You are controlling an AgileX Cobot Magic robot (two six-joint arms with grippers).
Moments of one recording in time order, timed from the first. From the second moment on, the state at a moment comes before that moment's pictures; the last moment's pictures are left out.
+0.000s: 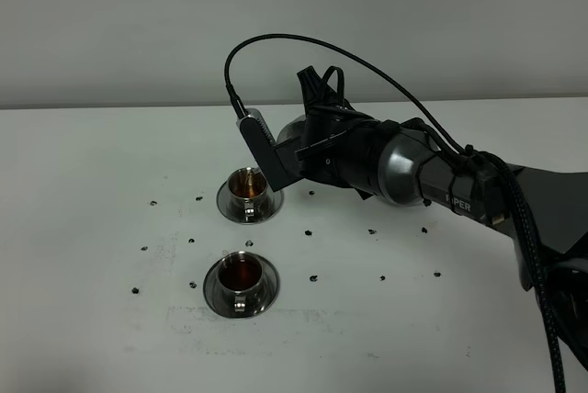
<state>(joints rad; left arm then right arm) -0.02 0.01 -0.46 -0.05 1.06 0.04 0.61 2.24 -1.74 -1.05 0.71 -0.67</state>
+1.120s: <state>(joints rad) -0.02 0.01 -0.46 -0.05 1.06 0.04 0.61 2.24 -1.74 -1.13 0.71 -0.67</state>
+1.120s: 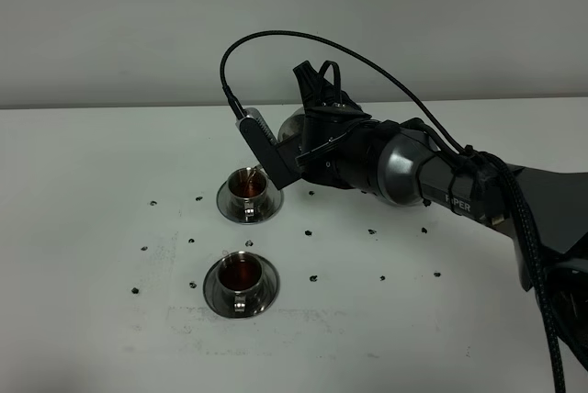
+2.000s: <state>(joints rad) -0.02 0.01 -0.46 -0.05 1.06 0.04 0.61 2.24 -1.74 -1.16 0.71 -0.70</state>
